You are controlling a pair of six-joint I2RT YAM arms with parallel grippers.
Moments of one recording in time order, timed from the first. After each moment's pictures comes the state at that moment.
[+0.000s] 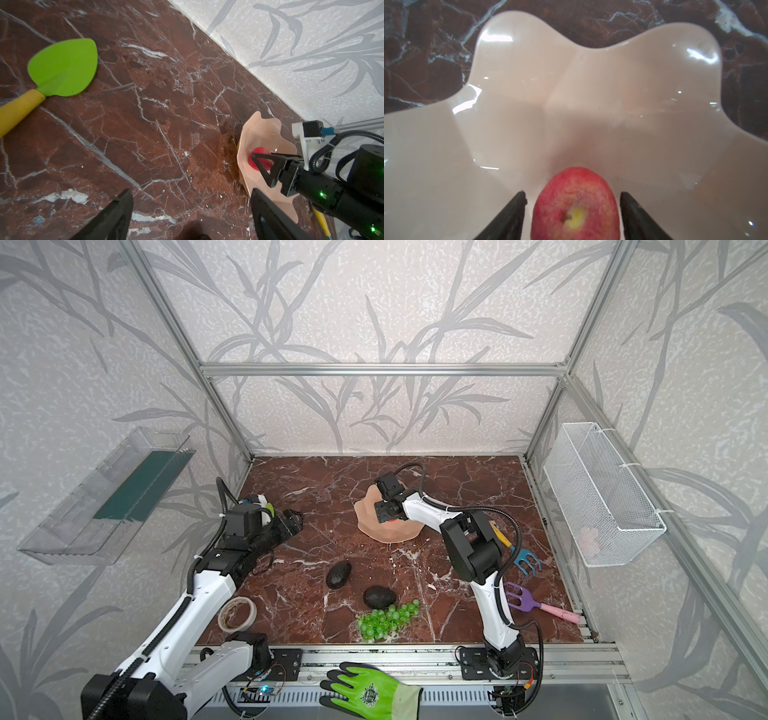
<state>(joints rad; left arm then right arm) -0.10 0.98 0.71 -0.37 0.11 -0.65 0.60 2.16 1.62 -0.44 0.12 0.26</state>
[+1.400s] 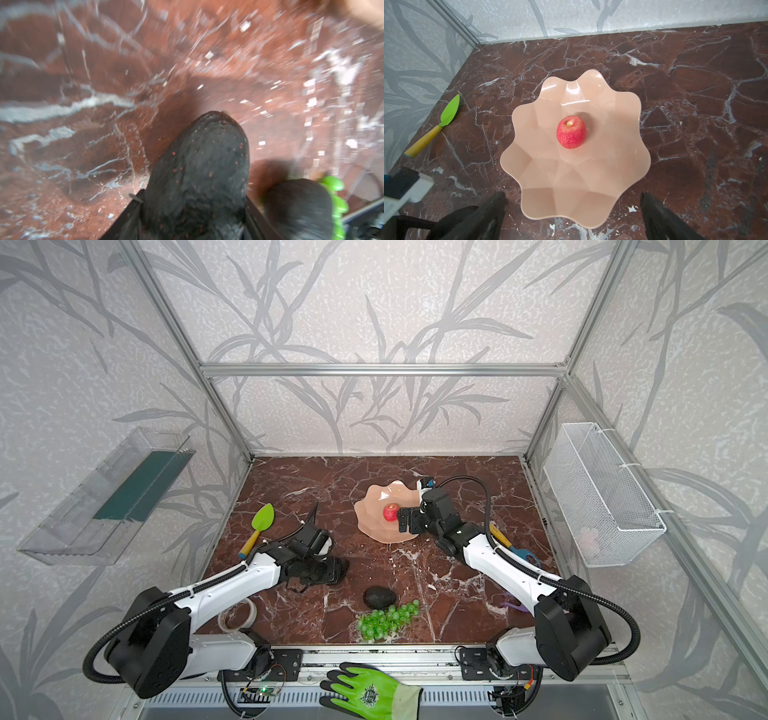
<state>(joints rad) -0.53 1.29 0.73 -0.60 0.16 -0.59 0.55 1.38 0.92 -0.14 0.03 0.40</state>
